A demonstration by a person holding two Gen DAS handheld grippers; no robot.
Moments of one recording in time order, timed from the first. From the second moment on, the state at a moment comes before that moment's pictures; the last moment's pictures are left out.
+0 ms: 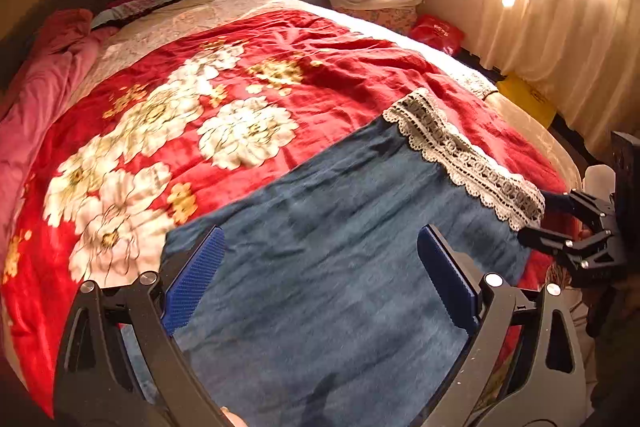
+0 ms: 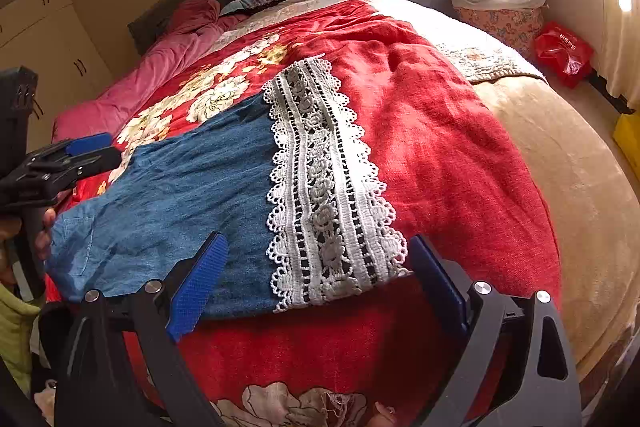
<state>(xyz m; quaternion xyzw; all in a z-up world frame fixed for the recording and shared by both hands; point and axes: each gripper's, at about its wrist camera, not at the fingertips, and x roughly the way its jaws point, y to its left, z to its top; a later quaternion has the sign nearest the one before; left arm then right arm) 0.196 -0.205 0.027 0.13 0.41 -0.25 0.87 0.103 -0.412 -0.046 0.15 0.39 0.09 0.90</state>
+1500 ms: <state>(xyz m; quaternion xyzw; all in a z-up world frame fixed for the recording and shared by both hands) 0.289 -0.257 -0.021 -0.02 0.46 -0.39 0.80 0.114 -0.371 -0.018 0.16 0.33 0.17 0.91</state>
